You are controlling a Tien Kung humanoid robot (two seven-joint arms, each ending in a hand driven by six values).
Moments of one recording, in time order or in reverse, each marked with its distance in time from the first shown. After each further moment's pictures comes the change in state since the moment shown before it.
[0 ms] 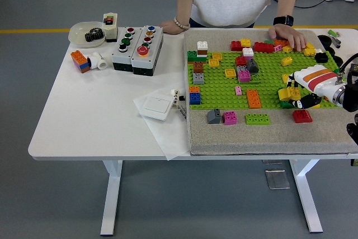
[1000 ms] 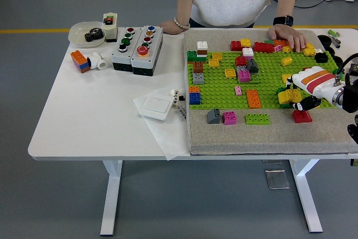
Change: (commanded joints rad) left arm -0.001 -0.001 -0.010 0.000 0.019 0.002 0.006; right arm 0.021 -0.008 -0.067 -0.022 -0.004 -0.023 0.029
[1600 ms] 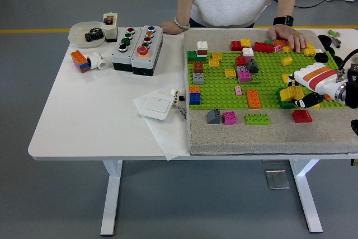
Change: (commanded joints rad) left arm -0.008 0.000 -0.004 -0.001 0.008 -0.001 0.003; right arm 0.031 -0.005 -0.016 -0.022 0.003 0.005 0.024
